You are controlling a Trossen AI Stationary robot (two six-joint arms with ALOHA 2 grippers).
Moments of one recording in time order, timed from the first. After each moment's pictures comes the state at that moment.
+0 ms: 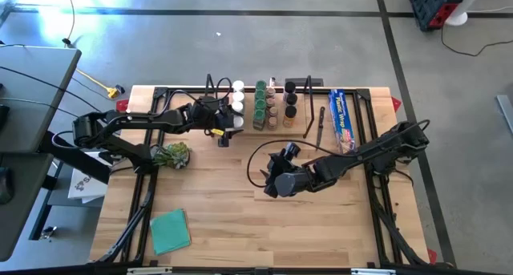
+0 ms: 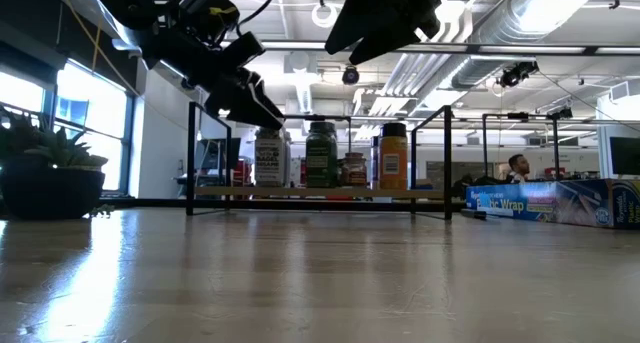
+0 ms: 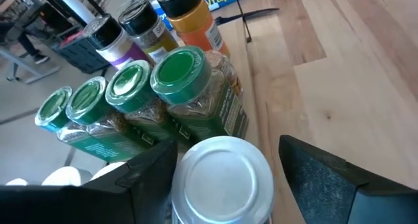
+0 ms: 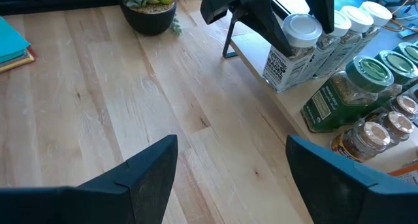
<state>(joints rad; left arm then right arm) 0.39 1.36 0.71 0.13 0.07 0.56 0.34 1.70 1.28 -0.42 0.73 0.44</state>
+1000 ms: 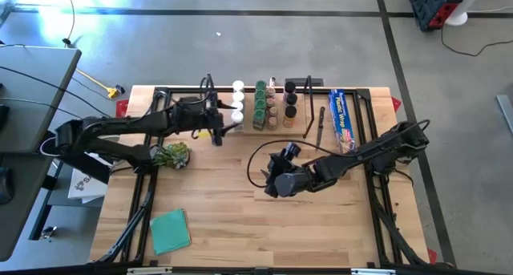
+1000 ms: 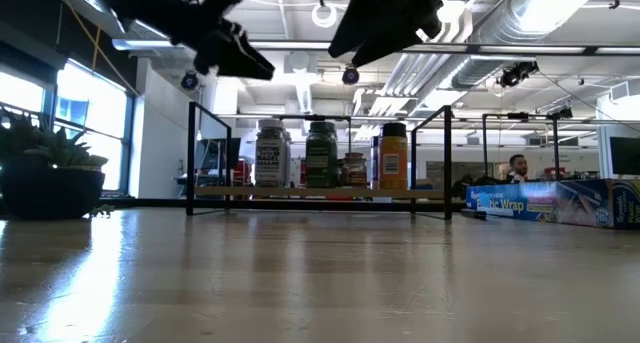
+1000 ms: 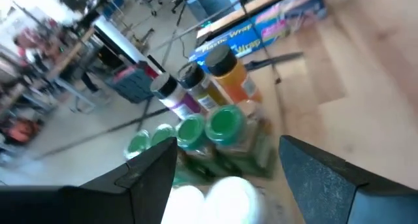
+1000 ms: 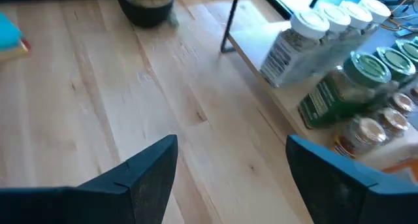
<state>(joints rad) 0.30 1.14 0.71 0.09 -0.07 0.63 0.34 1.70 1.28 -0.44 0.73 0.44</state>
